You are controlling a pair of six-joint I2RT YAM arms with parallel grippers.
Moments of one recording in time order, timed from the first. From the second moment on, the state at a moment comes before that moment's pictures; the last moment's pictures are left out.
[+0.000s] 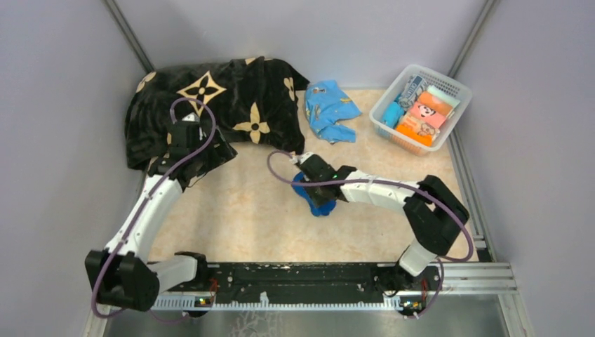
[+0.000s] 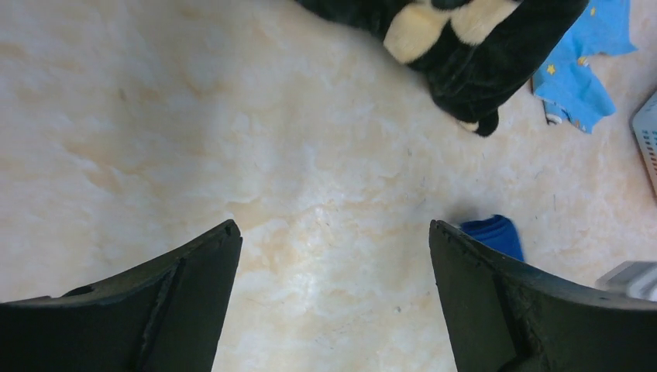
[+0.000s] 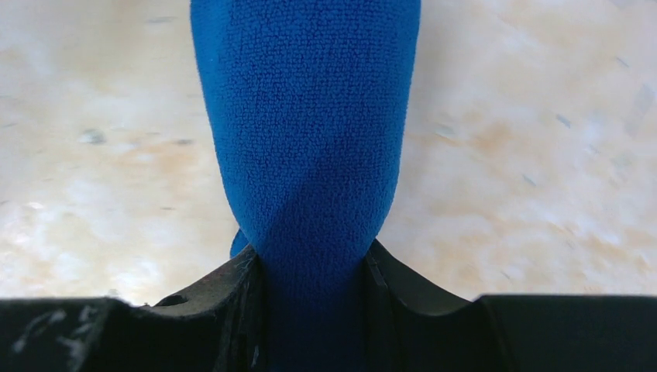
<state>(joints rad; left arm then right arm) -0.17 1.18 0.95 -0.51 -0.01 -0.60 0.90 1.63 0.99 -0.41 0.20 0.15</state>
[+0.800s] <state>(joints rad) -0.16 1.09 0.96 -0.56 -0.13 -0.34 0.12 1.60 1.54 -0.75 0.53 0.36</state>
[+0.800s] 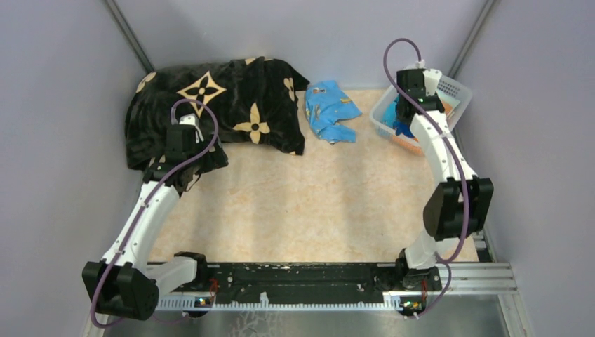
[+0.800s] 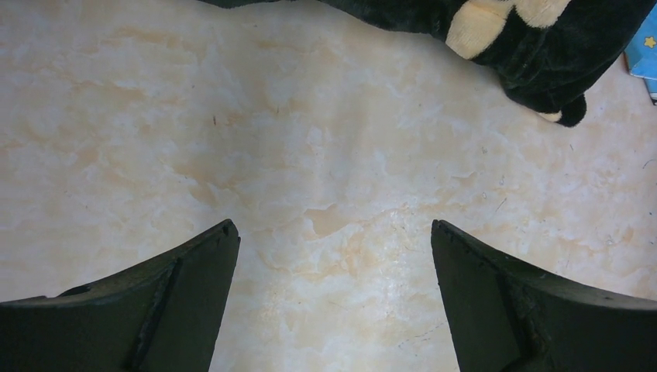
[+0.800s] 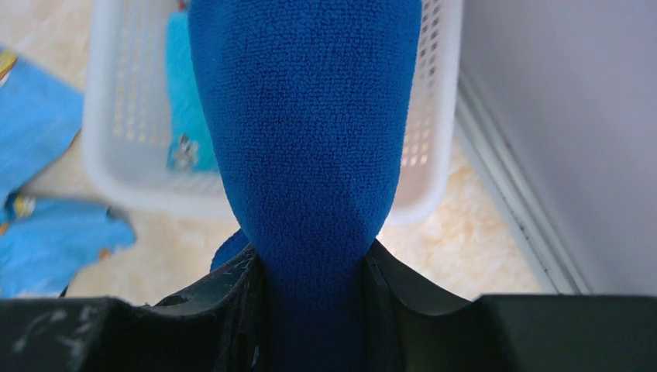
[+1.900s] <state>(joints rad) -0.15 1.12 0.96 -0.56 -0.15 -0.33 0.07 2.18 1.95 -0.75 0.43 0.29</state>
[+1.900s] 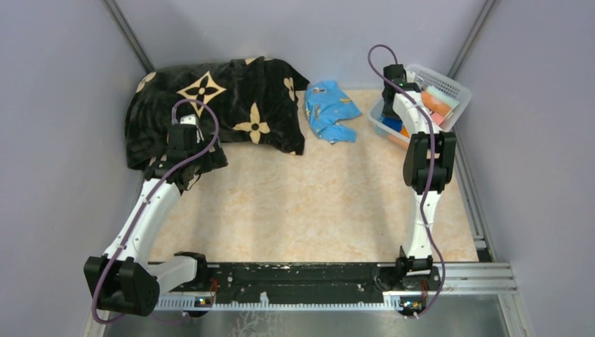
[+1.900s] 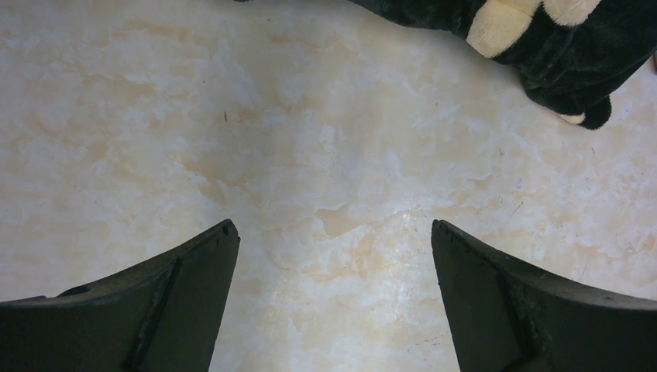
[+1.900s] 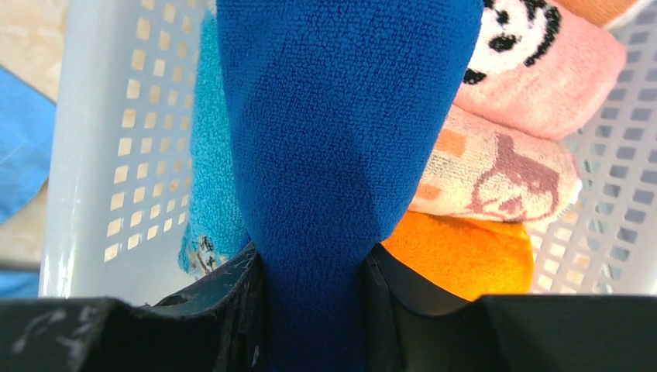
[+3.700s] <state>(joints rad) -0.14 0.96 0.94 -0.54 -0.09 -0.32 0.03 1.61 1.53 -0.65 0.20 0.40</state>
